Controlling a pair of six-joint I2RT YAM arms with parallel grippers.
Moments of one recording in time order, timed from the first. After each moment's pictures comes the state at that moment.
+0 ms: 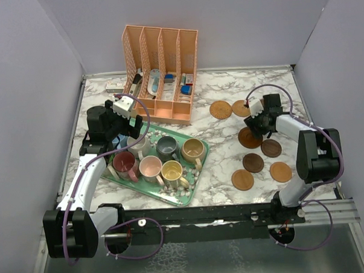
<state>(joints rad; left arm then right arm) -0.05 1.08 0.76 -0.06 0.40 0.30 0.03 1.66 0.95 -0.29 -0.07 -0.54</state>
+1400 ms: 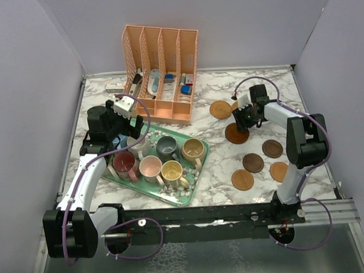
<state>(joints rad) -0.05 1.08 0.76 -0.06 0.41 0.30 0.10 1.85 1.18 -0.41 -0.25 -0.40</state>
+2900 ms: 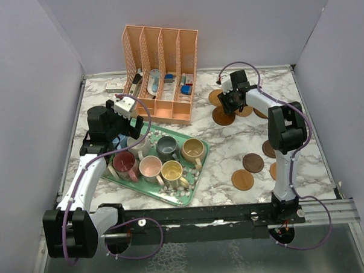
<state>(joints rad) -0.06 1.08 0.76 -0.06 0.41 0.32 0.22 2.15 1.60 -0.42 -0.09 -0.32</state>
